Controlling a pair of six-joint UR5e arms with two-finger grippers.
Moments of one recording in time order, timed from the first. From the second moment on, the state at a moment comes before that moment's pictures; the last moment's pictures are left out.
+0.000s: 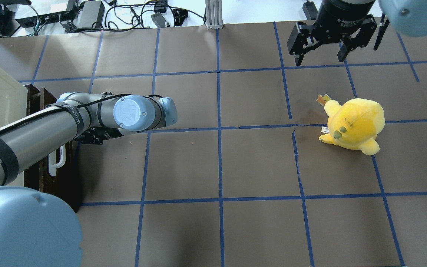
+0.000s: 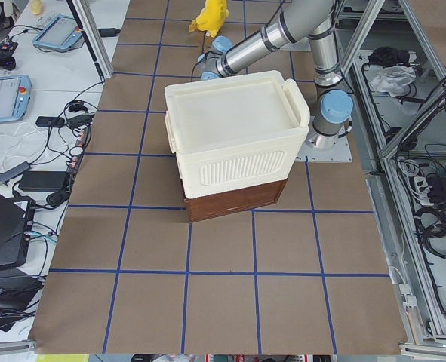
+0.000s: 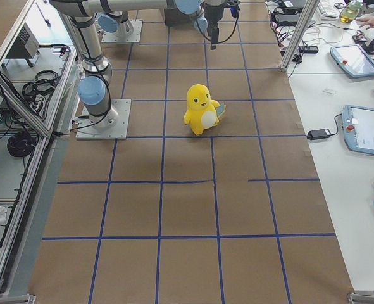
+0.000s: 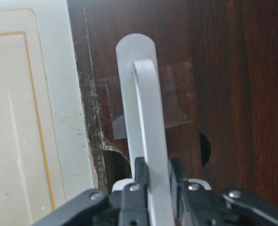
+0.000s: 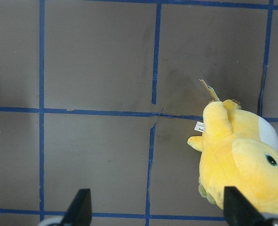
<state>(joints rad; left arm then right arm) -1.72 -2.05 -1.83 -1.92 2.84 -1.03 1.60 -1.48 1.44 -1.57 -1.58 -0.02</state>
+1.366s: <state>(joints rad) -1.75 -2.05 -1.83 -1.92 2.82 -1.03 1.60 -1.48 1.44 -1.57 -1.58 -0.02</state>
